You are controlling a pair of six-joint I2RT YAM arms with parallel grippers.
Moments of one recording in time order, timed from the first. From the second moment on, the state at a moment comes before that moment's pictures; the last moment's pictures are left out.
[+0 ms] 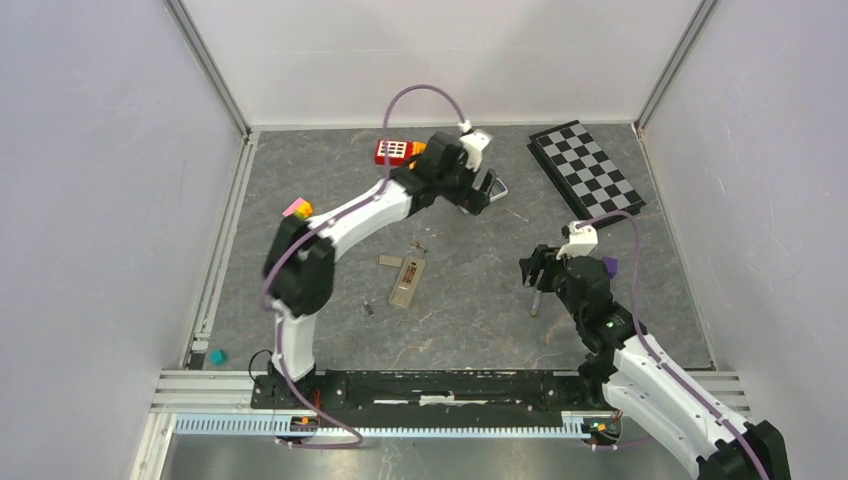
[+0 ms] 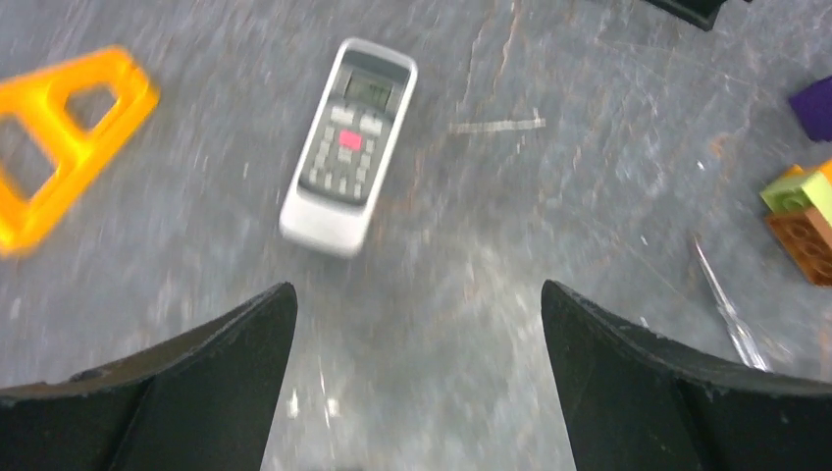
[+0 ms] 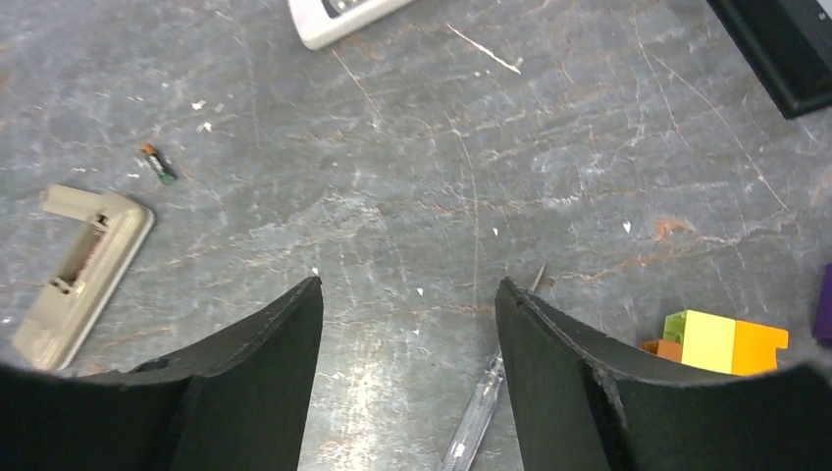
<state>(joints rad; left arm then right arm) -0.70 1.88 1.53 -0.24 0.08 -0.07 0.48 0.68 0.29 -0.02 0.23 0.36</state>
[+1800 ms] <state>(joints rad) -0.83 1.87 1.17 -0.27 0.28 -0.06 0.48 0.55 0.30 -0.16 0.23 0.51</state>
